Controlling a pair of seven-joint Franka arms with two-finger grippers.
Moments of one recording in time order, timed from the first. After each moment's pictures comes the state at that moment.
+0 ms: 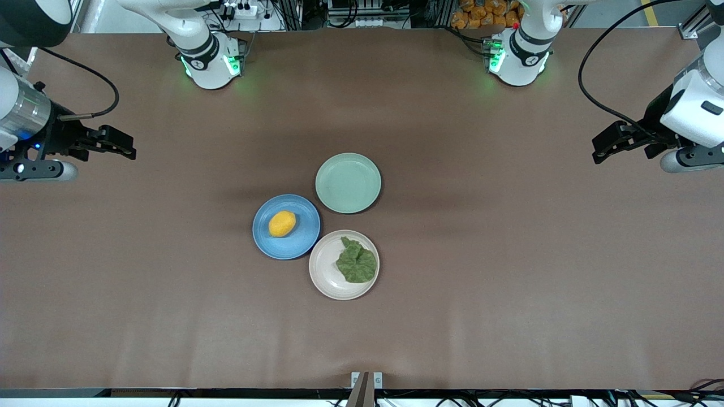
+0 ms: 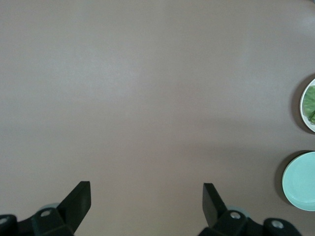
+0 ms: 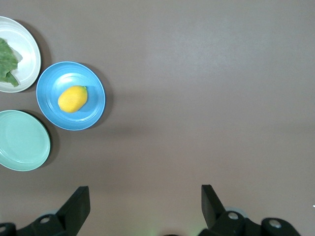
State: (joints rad) left arm -0.01 0.06 -0.16 -1.47 0.03 1.56 -0.25; right arm 0.08 0.07 0.00 -1.53 0.03 1.48 0.07
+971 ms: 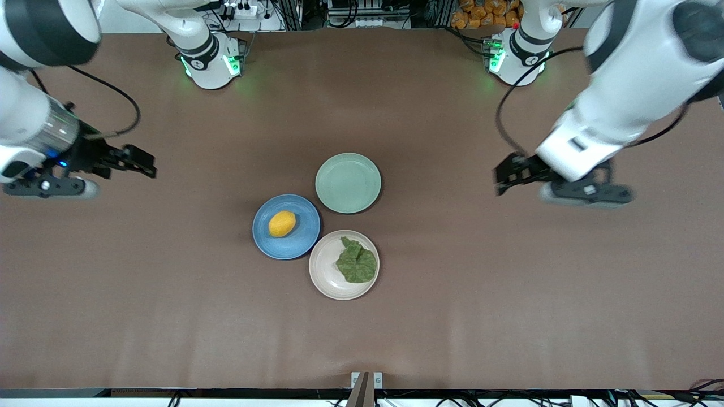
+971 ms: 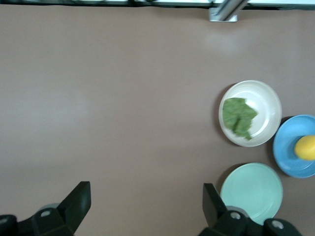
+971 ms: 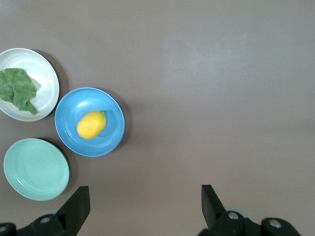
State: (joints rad) left arm -0.23 0.25 -0.19 -1.48 -0.06 1.93 -0.36; right arm 0.12 0.15 0.03 -1.54 0.06 1.64 0.22
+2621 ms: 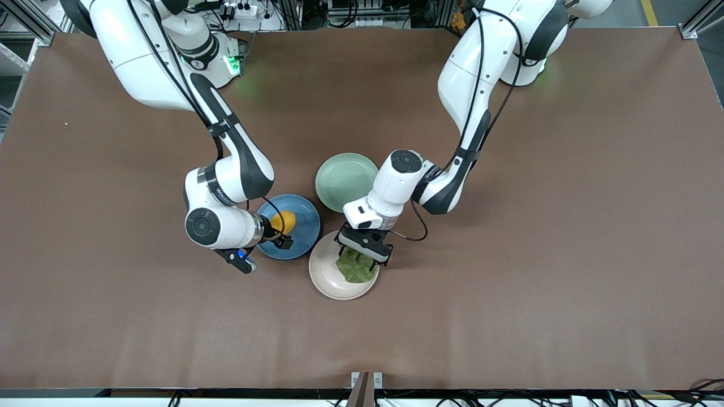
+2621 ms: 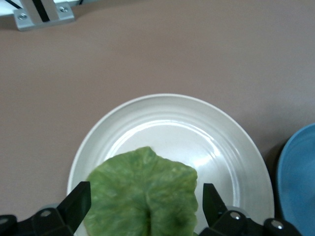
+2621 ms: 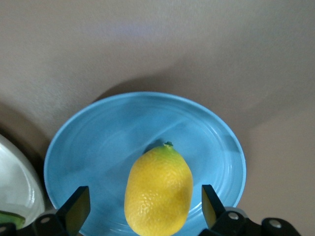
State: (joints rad) left arm -0.75 1.01 0.05 -1.34 -0.02 2.96 -0.27; right arm 0.28 0.69 0.10 -1.57 0.18 2.08 0.88
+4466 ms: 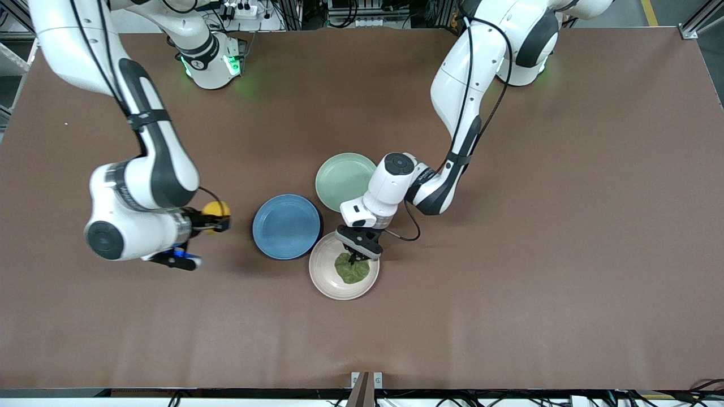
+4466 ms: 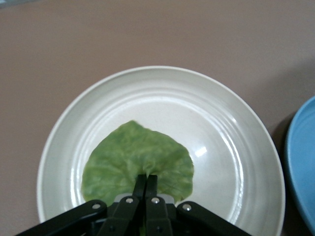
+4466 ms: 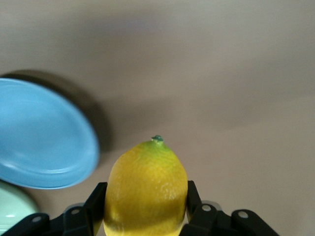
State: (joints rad) left arm -0.76 1.05 0.06 -1.32 -0.01 2.97 -0.26; right arm 0.08 0.56 0.04 -1.55 0.10 1.70 0.27
